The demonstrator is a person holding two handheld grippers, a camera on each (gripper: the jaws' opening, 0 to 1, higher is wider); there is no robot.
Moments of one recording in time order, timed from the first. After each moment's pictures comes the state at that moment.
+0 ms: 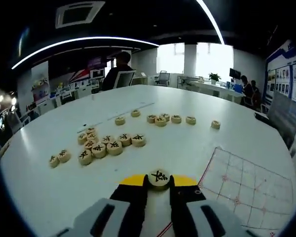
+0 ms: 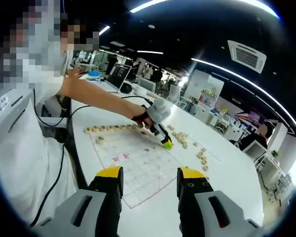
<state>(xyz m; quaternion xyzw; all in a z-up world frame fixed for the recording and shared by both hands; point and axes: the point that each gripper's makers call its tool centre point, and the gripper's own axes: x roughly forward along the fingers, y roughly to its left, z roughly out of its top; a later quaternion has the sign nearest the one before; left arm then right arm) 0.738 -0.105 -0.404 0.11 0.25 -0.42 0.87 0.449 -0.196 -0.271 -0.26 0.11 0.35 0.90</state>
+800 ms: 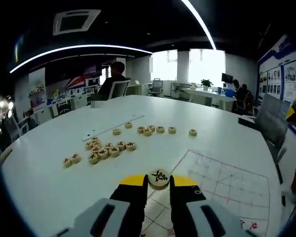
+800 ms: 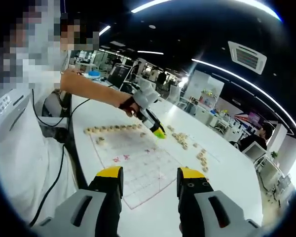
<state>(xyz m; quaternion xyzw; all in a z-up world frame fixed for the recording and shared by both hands) 0.678 -0.071 -0.356 0.10 0.21 -0.45 0.86 0.448 -0.194 -0.271 -0.26 0.11 0.35 0.90</state>
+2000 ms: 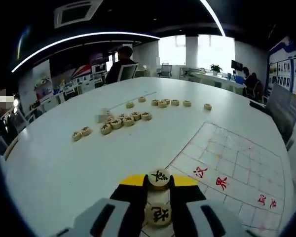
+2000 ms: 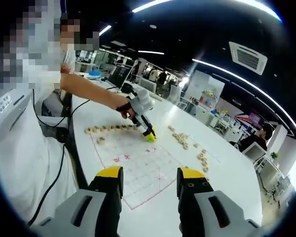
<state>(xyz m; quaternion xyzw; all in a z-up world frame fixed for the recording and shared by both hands) 0.691 -0.036 -0.406 0.13 0.28 -0.40 0.86 0.448 -0.193 -0.271 -0.26 0.11 0.35 0.89</state>
